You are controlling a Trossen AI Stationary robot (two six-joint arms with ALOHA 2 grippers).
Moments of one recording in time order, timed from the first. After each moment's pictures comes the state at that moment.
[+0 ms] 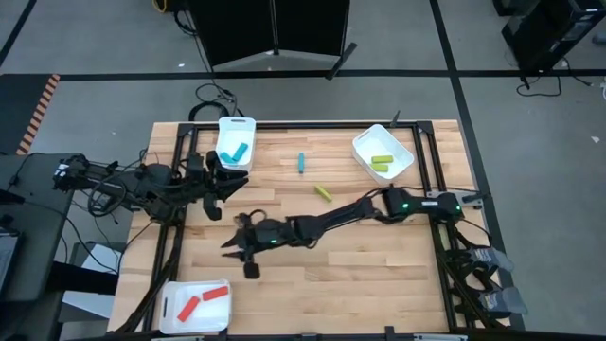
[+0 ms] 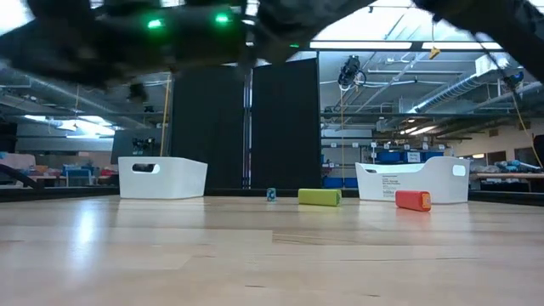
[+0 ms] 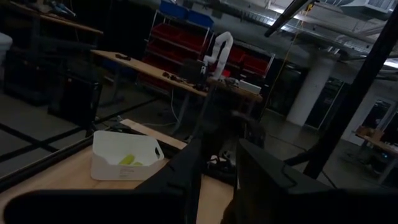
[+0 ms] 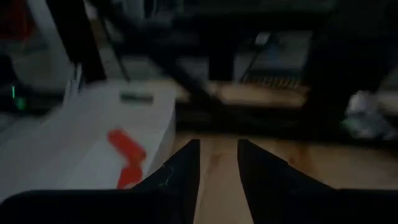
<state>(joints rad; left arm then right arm) -0.24 0.68 0.63 0.18 -0.44 -0.32 0.19 2.52 2.00 0.32 -0.03 0.06</state>
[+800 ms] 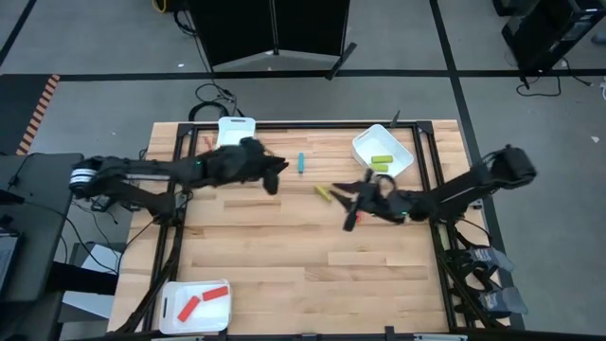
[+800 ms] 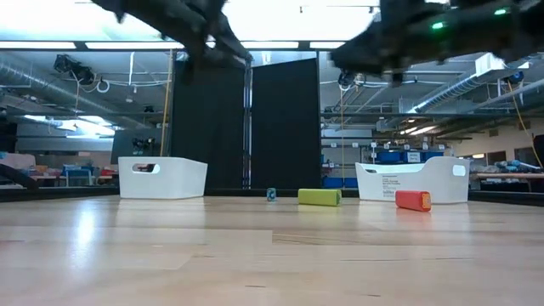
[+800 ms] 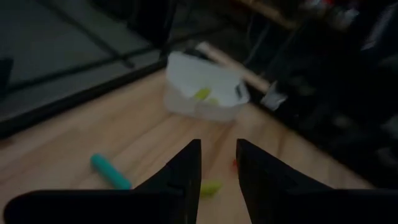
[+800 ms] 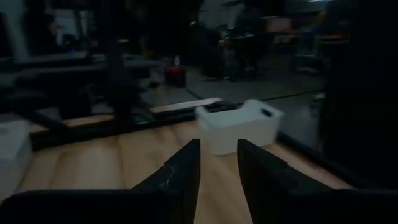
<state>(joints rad) 0.12 1.19 0.84 0.03 -0.28 -0.50 0.22 1.37 0.46 0.89 0.63 0.05</state>
